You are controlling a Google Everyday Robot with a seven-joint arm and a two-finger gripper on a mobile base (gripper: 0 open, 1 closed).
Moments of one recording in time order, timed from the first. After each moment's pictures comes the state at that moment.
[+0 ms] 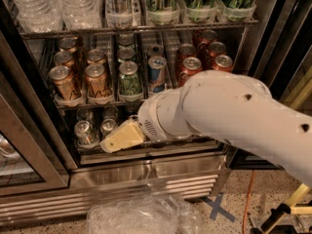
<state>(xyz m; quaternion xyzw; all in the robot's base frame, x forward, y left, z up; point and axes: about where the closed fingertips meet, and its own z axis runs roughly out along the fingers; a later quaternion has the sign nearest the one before) 0.472 0.048 0.855 -0.39 0.82 0.17 0.38</state>
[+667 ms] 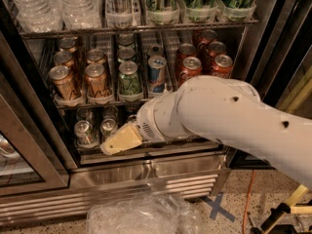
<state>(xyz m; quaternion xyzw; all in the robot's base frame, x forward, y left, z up) 0.477 0.056 0.835 -0.40 0.82 0.18 0.37</state>
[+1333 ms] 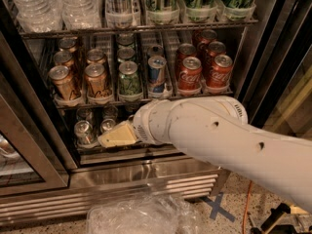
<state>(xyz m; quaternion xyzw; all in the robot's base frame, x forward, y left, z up) 0.502 0.062 0.820 -0.34 0.82 0.17 0.42</state>
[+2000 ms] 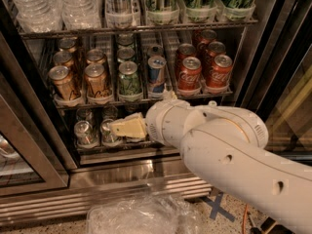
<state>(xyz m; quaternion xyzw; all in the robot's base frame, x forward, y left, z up) 0.512 0.030 0.851 -0.27 0.80 0.15 0.51</state>
